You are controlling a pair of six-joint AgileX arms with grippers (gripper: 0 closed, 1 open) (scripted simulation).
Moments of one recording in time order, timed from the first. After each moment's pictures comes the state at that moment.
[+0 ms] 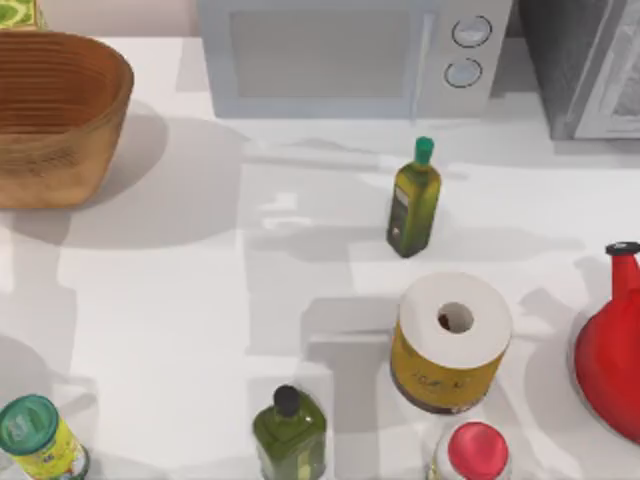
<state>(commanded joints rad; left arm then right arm) 0.09 1.63 1.10 0.42 0.10 0.02 0.00 0.00 0.00 0.00 0.00 0.00</state>
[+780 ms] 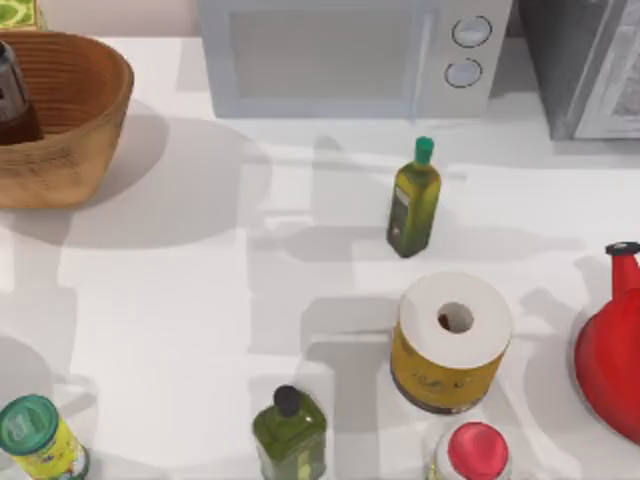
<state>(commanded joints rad) 0.09 1.63 1.10 0.42 0.10 0.02 0.00 0.00 0.00 0.00 0.00 0.00</state>
